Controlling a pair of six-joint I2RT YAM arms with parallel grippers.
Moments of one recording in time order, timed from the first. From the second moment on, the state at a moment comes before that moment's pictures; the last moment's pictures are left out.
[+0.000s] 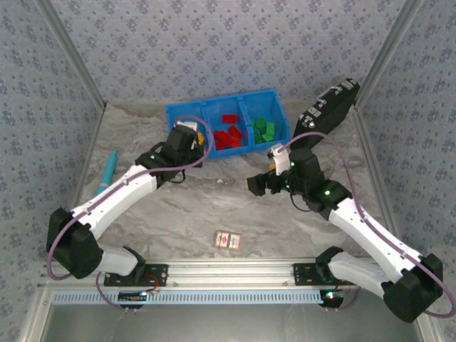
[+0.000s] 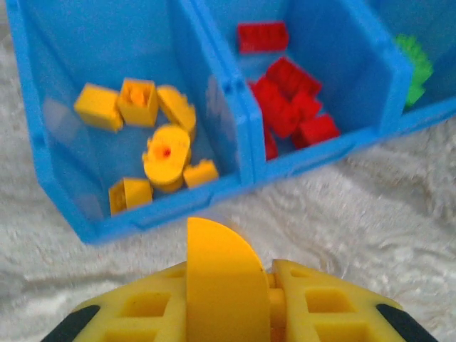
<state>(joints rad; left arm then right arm) -0.62 1.37 1.17 -0.50 -0.24 -0.37 0.57 0.99 0.86 -0.42 -0.22 0.18</state>
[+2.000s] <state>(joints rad) -0.38 1.65 1.46 -0.38 -0.17 -0.24 0.33 1.12 1.13 -0.58 -0.27 0.09</state>
